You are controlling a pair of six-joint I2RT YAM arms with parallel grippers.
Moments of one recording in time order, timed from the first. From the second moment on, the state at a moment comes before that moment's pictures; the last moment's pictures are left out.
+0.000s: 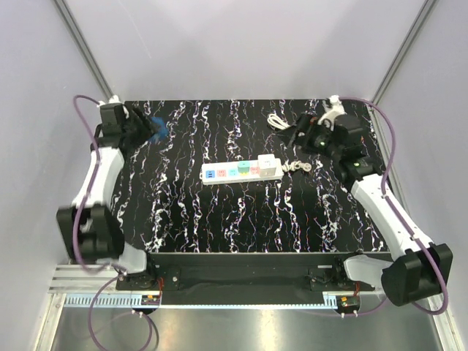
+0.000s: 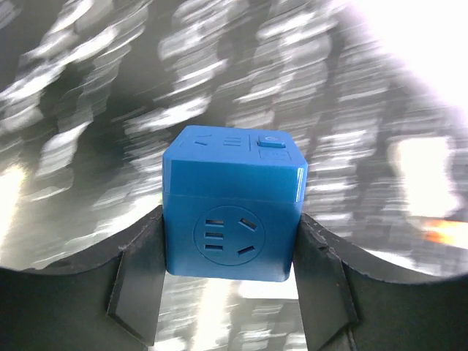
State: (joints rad) left arm 0.14 1.55 1.26 -0.41 0.19 -0.53; right arm 0.22 1.20 1.04 -0.16 -0.35 0.59
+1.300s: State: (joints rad) left arm -0.39 0.98 0.84 0.36 0.23 -1.47; right arm 0.95 1.61 1.16 0.96 0.14 -0.21
